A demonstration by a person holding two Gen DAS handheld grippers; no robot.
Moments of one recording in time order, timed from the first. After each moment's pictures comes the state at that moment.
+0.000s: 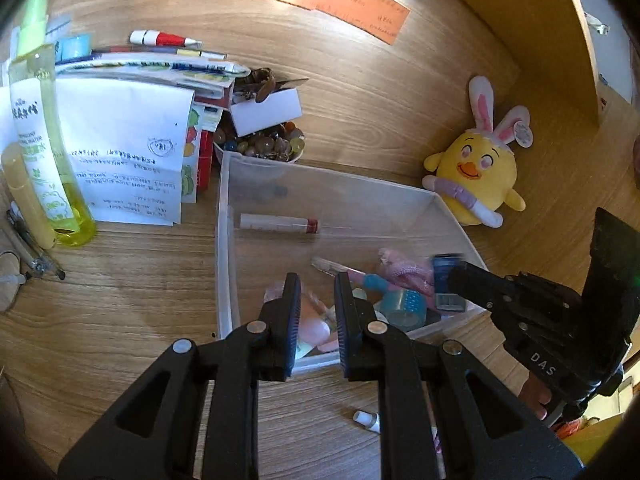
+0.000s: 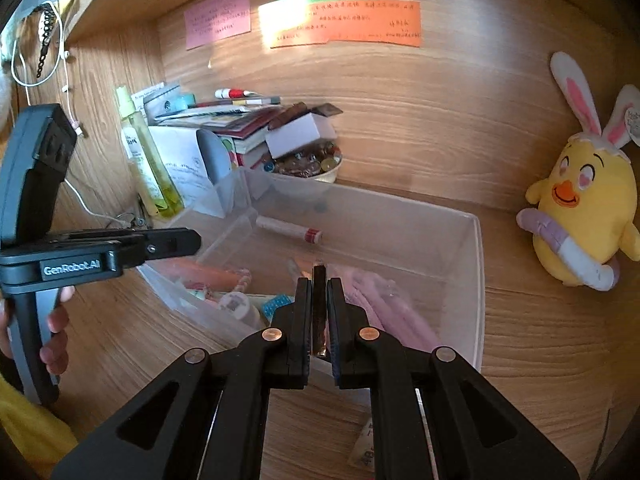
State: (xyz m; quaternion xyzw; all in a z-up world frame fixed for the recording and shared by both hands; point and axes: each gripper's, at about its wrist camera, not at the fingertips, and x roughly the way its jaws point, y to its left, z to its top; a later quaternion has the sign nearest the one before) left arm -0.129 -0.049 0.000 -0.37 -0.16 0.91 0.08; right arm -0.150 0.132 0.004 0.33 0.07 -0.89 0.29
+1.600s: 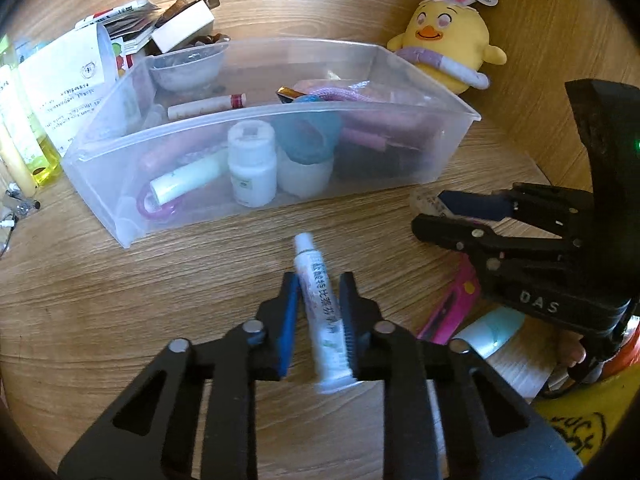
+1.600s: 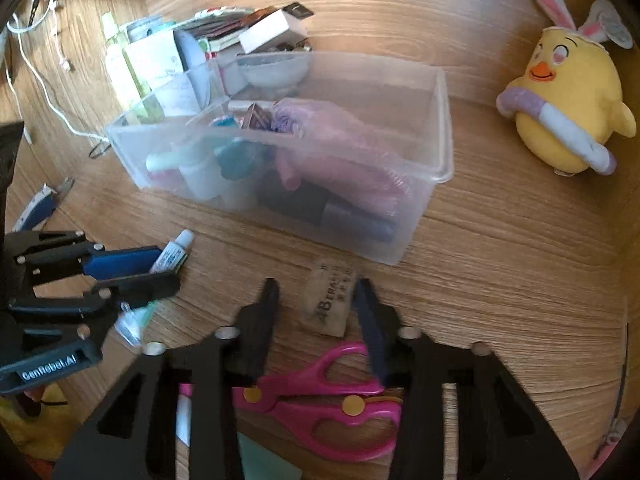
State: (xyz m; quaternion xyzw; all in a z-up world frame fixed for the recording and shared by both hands) left arm -0.078 0.058 -0.063 -0.45 -0.03 0.89 0.07; right arm -0.116 0.182 -0.062 0.43 0.10 -0.86 0.27
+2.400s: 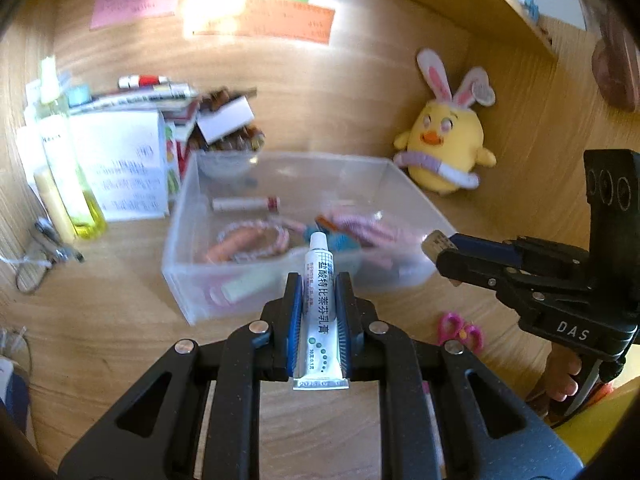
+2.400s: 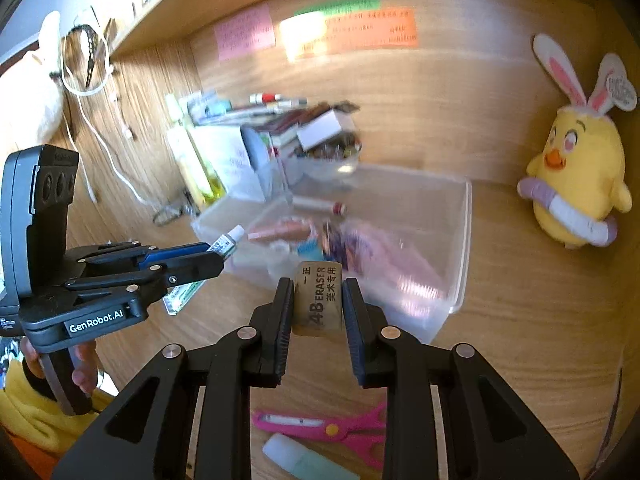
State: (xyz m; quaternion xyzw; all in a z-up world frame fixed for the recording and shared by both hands) left arm -0.071 0.017 0.012 -0.33 -0.08 0.94 0.06; right arm -0.100 0.176 0.015 0.33 0.04 -0.88 0.34
